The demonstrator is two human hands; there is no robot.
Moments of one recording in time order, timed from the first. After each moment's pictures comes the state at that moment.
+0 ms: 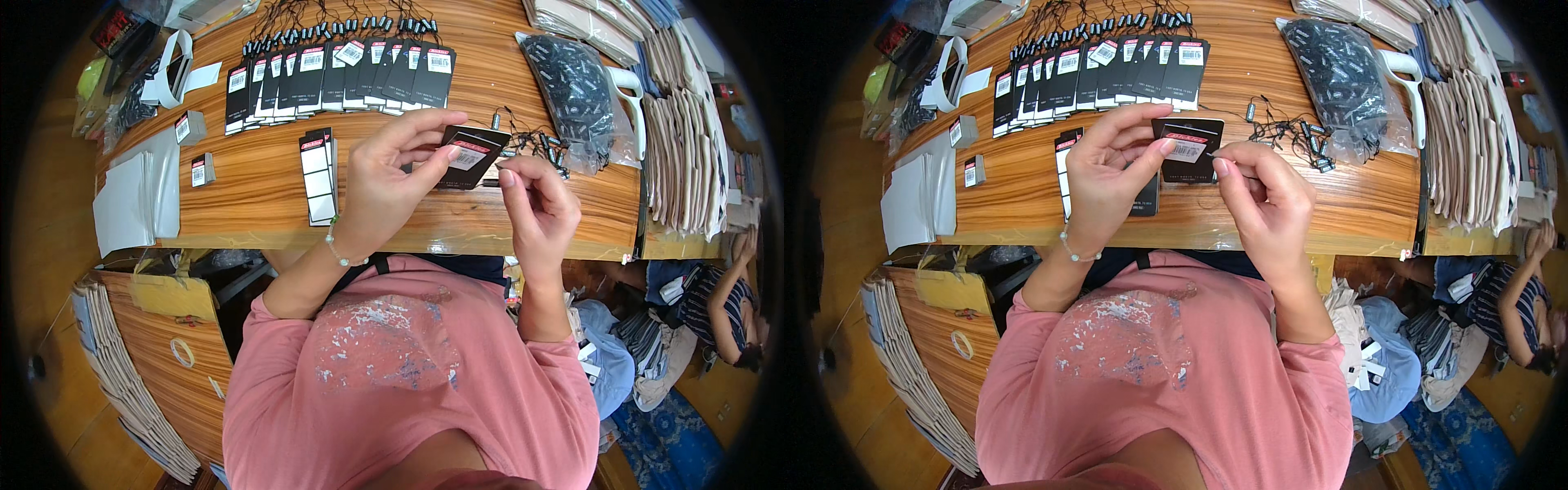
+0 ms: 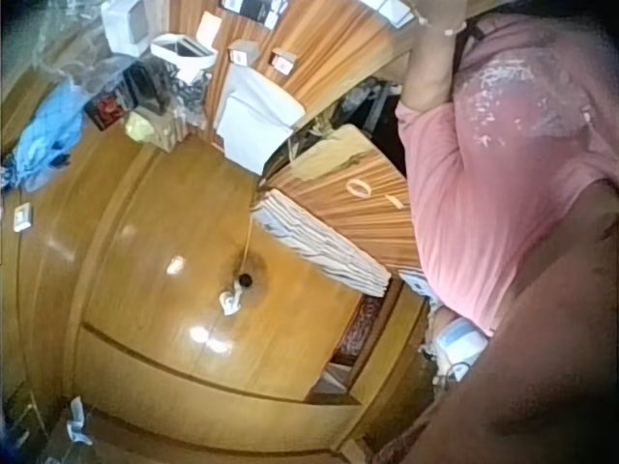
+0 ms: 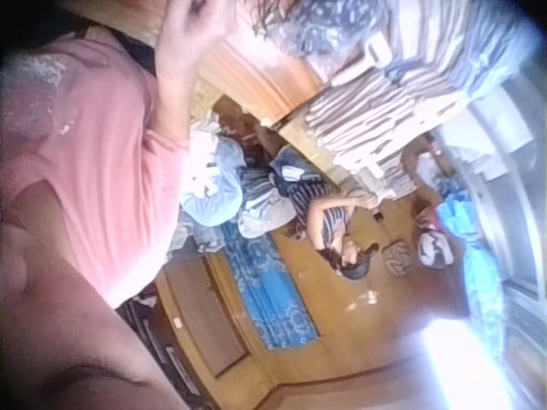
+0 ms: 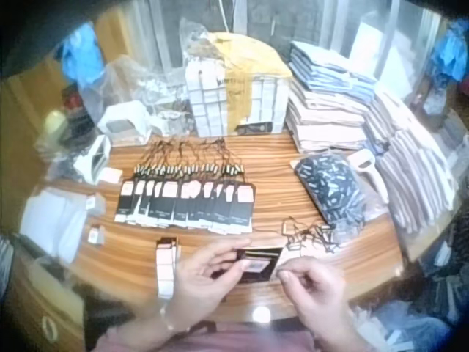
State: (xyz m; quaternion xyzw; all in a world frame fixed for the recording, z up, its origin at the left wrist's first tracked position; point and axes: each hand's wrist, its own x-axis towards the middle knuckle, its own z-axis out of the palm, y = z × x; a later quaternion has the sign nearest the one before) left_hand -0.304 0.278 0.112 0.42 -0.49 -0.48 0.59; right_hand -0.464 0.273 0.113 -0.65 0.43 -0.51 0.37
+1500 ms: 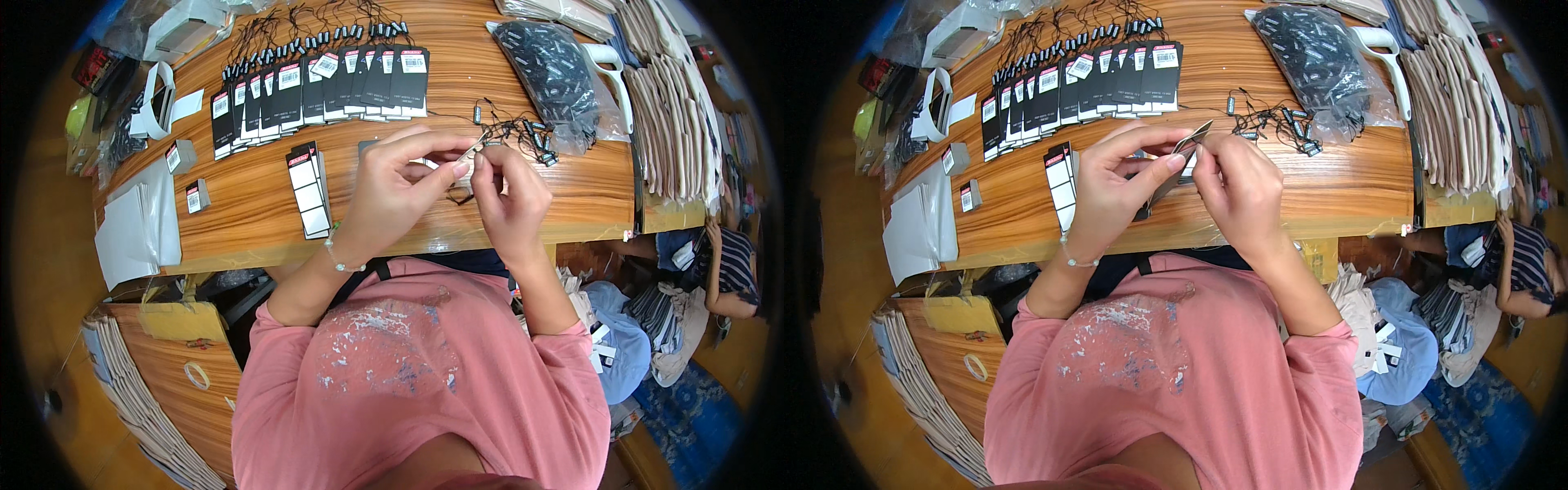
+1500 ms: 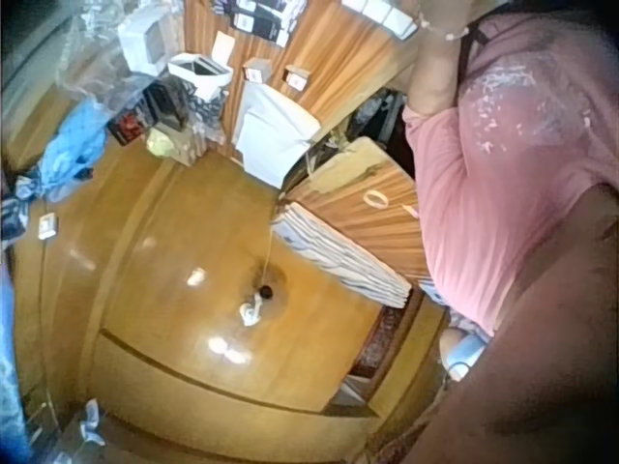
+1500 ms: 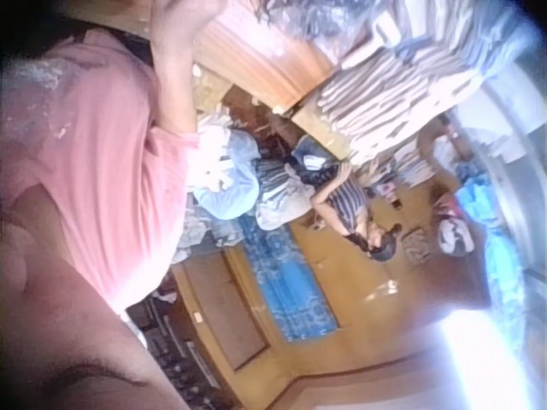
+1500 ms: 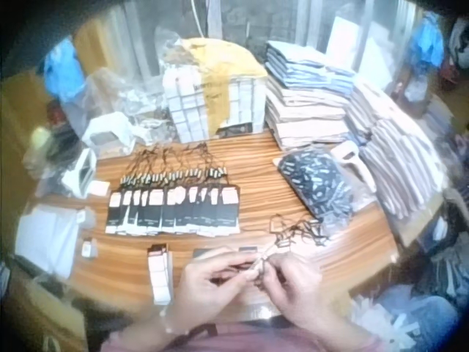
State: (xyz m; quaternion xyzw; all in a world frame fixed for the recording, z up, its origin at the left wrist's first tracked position) left_hand -0.311 0.274 0.113 0.42 -0.54 -0.53 0.50; right_hand -0.459 0.268 0.093 -0.72 0.46 -0.49 0.18
